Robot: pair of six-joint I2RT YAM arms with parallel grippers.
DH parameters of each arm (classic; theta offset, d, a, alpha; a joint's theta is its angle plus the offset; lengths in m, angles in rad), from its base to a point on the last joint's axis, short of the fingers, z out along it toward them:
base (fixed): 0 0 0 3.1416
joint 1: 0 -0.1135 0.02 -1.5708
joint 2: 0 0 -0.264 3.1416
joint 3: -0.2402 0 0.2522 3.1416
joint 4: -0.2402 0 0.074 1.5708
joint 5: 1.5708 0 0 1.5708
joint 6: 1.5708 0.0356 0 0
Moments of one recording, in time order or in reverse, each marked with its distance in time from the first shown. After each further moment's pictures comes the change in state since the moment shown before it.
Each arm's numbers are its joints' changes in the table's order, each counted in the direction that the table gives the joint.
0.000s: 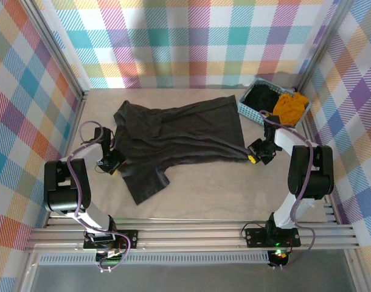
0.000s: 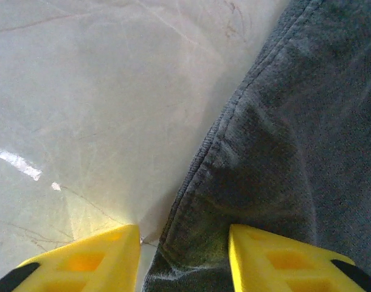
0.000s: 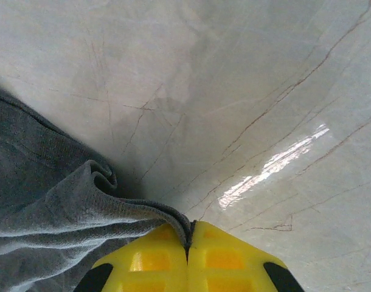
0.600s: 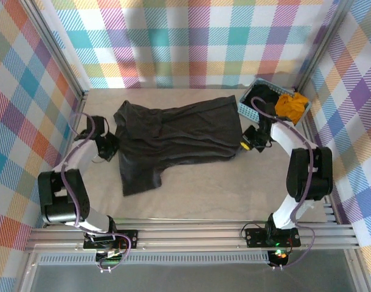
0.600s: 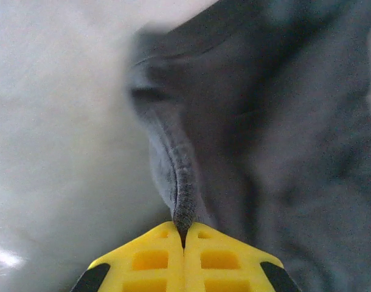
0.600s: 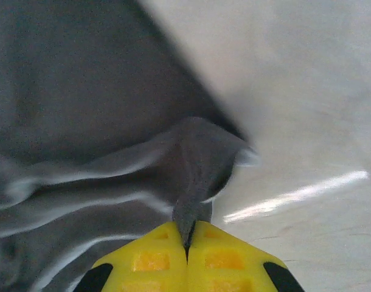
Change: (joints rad) left arm -0.002 0.141 -0.220 0.011 0.080 -0.171; right arm -0.107 0.058 -0.206 0.038 -0.056 -0.113
